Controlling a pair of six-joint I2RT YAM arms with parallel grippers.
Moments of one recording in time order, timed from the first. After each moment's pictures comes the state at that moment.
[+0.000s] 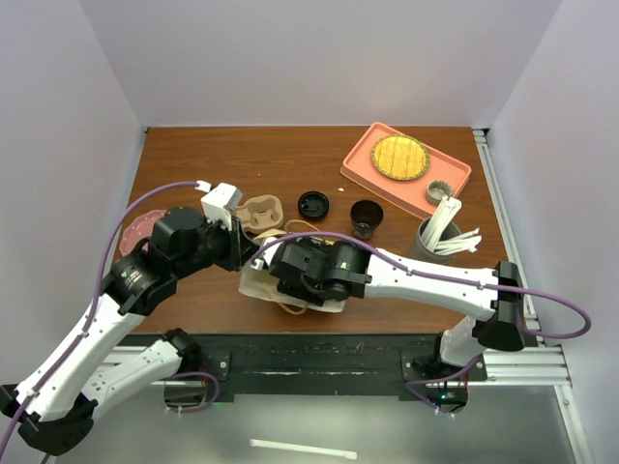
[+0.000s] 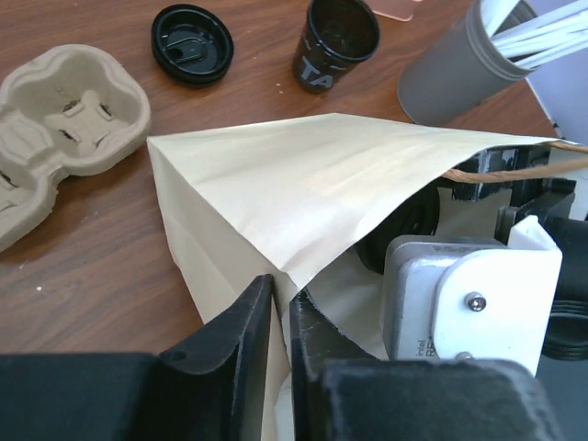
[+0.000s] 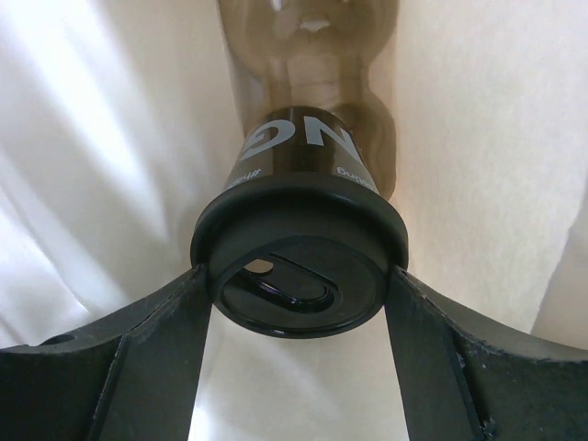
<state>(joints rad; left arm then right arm) -0.65 0.79 1.05 -0.74 0.08 -0.35 1.30 1.58 1.50 -1.04 0.51 -0.05</state>
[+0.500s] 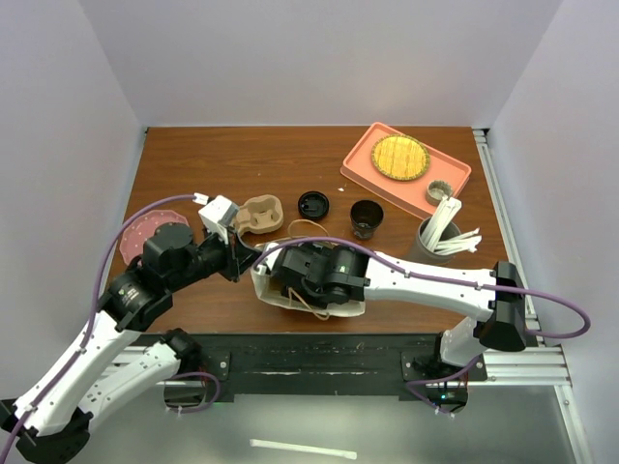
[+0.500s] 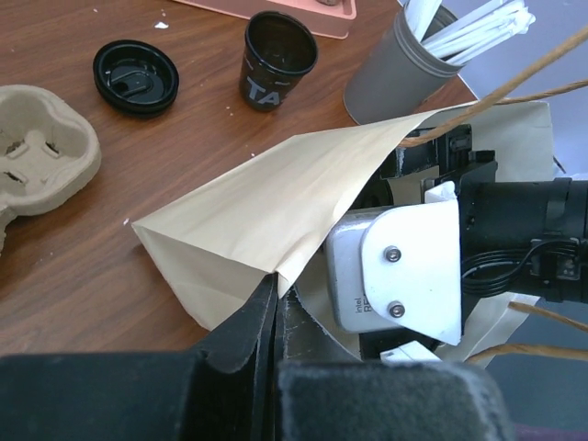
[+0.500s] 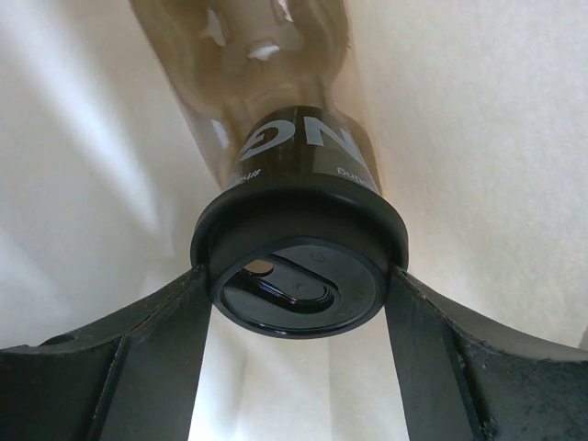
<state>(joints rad) -0.65 0.67 0.91 -0.60 0.19 -0.33 1.30 1.56 1.44 -1.03 0.51 -0.07</state>
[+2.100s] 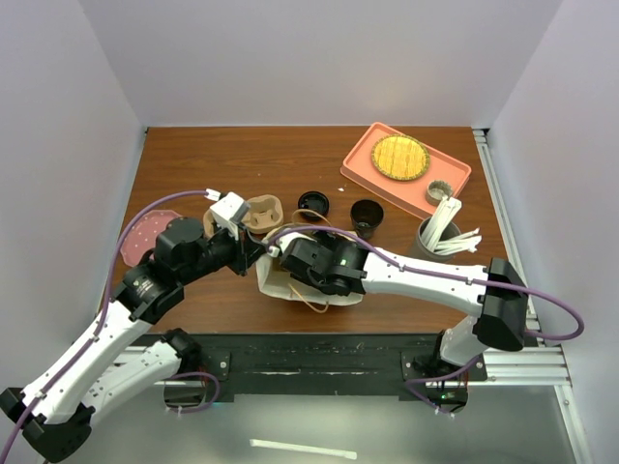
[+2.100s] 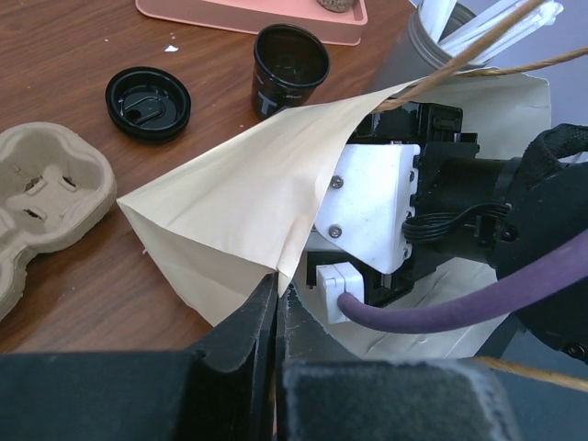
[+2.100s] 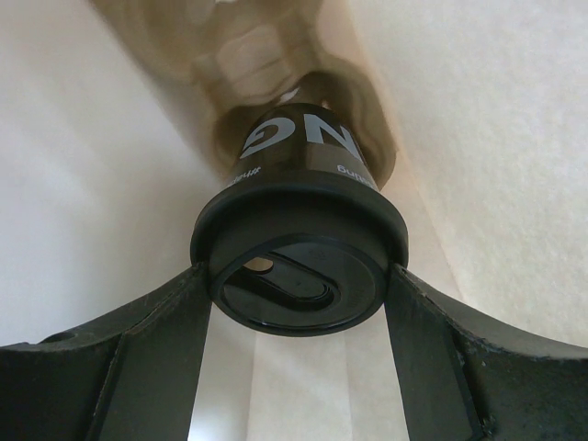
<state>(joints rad) -0.65 0.72 0.86 -0.48 0.19 -0.25 1.19 1.56 1.29 -0.87 0.64 -0.04</state>
